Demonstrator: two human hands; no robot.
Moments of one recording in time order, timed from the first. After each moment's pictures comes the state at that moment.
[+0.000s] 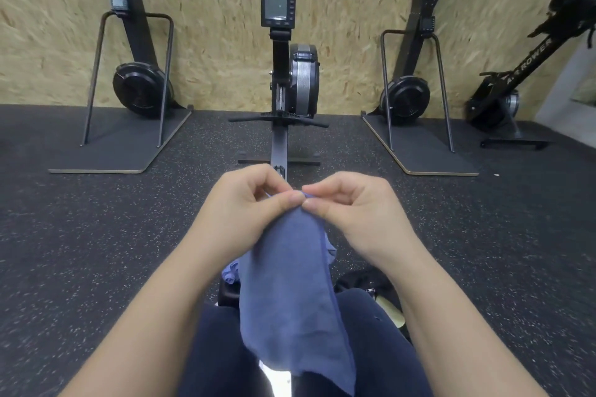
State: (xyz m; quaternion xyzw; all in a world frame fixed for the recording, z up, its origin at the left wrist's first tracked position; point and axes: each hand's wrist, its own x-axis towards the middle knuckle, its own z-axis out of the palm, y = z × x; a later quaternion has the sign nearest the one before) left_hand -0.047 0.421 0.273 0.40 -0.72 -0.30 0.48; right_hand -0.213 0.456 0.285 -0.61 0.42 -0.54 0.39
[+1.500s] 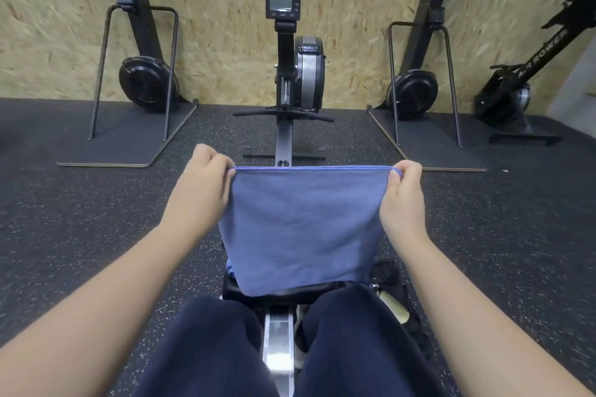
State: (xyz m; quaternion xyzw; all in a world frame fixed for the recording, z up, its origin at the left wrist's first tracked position) left_hand 0.006 0.345 0.223 0.53 -0.76 0.06 0.38; right_hand -0.282 0.385 0.216 -0.49 0.66 -0.55 0.13
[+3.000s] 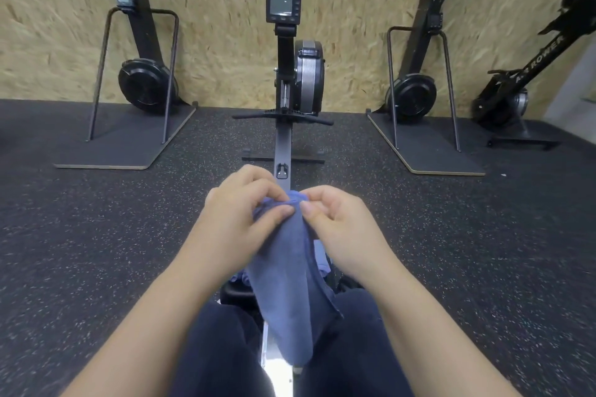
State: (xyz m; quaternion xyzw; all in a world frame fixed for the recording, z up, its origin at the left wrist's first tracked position) left_hand -0.033 0.417 0.252 0.39 -0.80 -0.11 0.44; right_hand -0.200 0.444 0.255 -0.63 0.50 -0.48 0.35
